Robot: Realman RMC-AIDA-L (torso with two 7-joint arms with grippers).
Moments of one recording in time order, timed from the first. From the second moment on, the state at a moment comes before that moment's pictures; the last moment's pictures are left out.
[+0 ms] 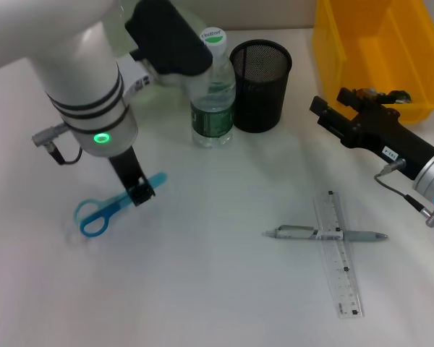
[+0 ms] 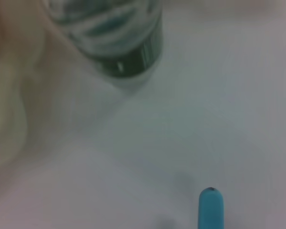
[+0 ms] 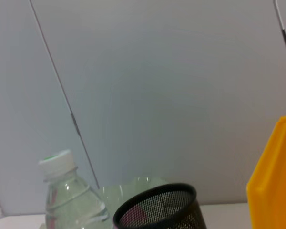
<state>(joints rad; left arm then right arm) -0.86 -2.08 1.70 1.16 2.74 1.60 -2.71 0.53 2.09 -0.65 -0.06 -1.34 -1.20 0.81</state>
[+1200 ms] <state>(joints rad) -0.54 -2.07 1.42 1.81 2.48 1.55 -2.66 0.53 2.09 -0.64 -0.04 -1.34 -1.21 0.81</state>
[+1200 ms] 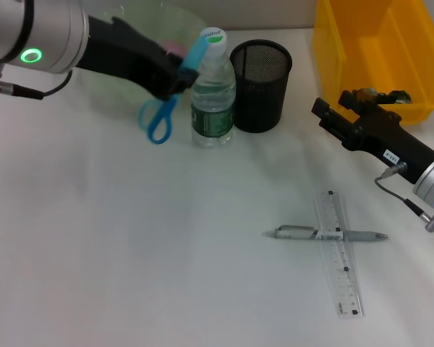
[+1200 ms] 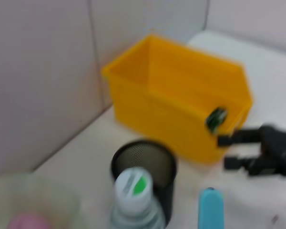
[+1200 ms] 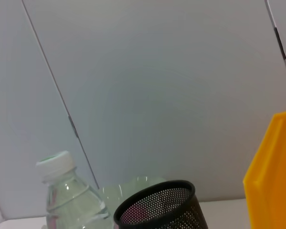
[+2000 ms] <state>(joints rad) -0.23 -2.07 1.37 1.69 1.80 1.19 -2.20 0.50 2.09 -0.65 -0.02 -1.34 -1.26 0.81</state>
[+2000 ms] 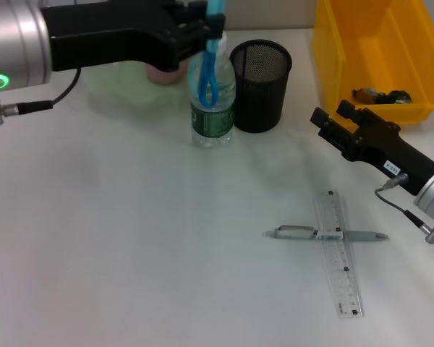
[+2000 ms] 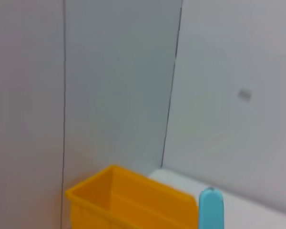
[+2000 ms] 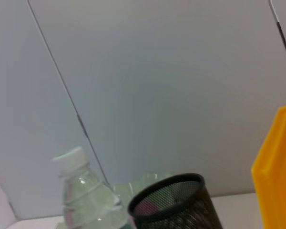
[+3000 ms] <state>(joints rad) -0.37 -2.07 1.25 0.90 1.13 1.39 -1.77 0.47 2.09 -0.74 0.03 -1.35 -1.65 0.45</state>
